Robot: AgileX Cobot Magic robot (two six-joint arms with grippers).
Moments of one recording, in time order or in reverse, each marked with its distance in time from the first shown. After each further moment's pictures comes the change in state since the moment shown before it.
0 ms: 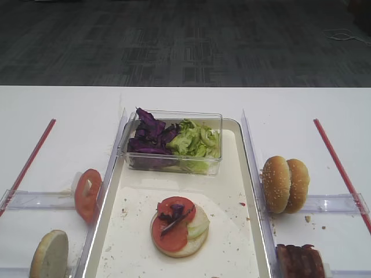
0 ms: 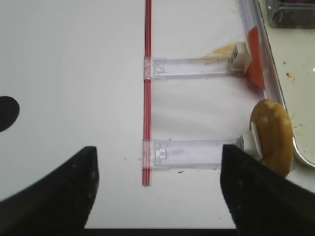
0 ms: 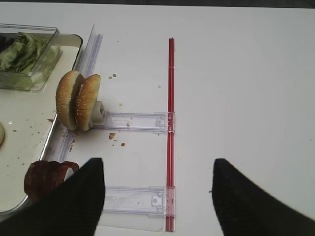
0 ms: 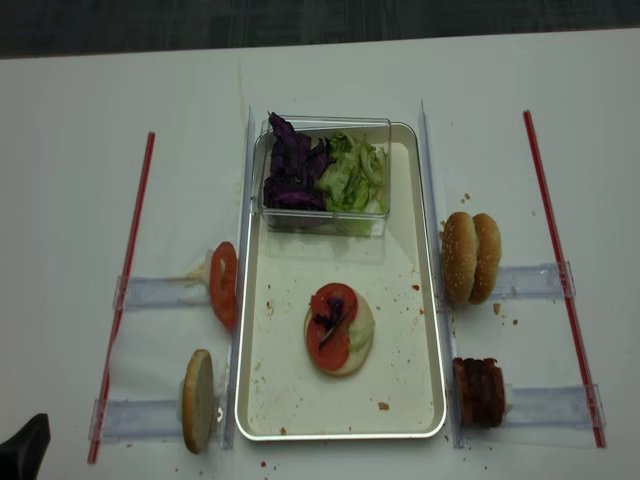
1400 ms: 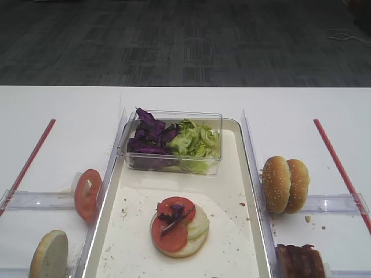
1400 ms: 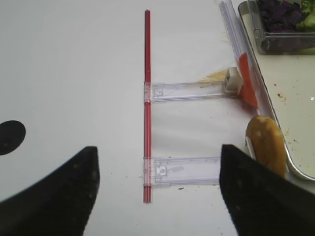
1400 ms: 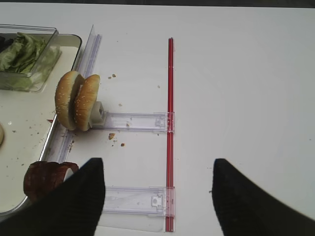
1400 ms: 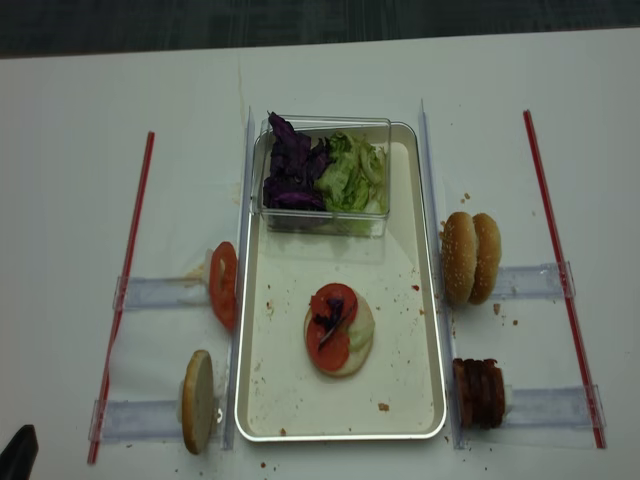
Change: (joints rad) left arm 0.001 -0.131 0.000 -0.004 0.013 0.022; right arm 0.000 0.000 0.000 -0.002 -0.002 0.004
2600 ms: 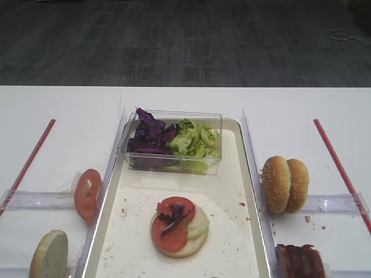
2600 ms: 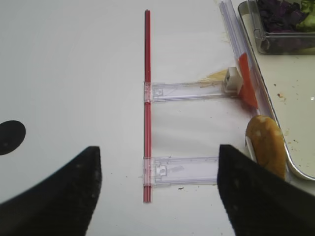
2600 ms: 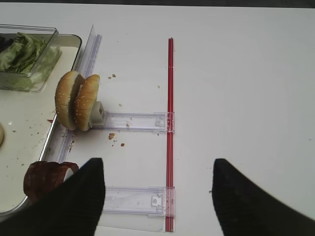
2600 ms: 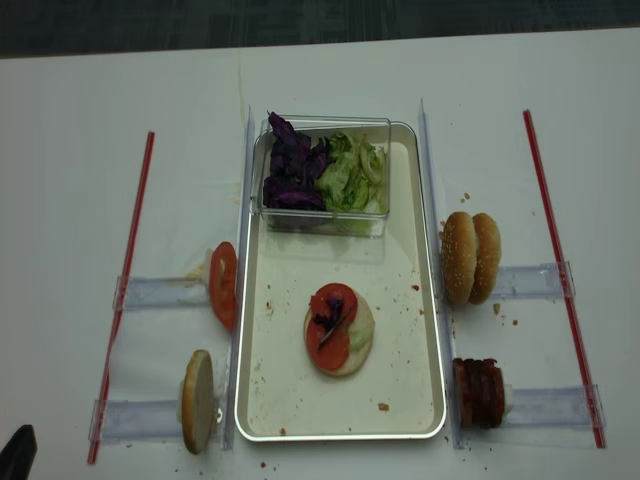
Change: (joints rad) left arm 0.000 0.000 0.000 0.000 0.000 0.000; right arm 0.000 0.000 0.000 0.000 0.000 0.000
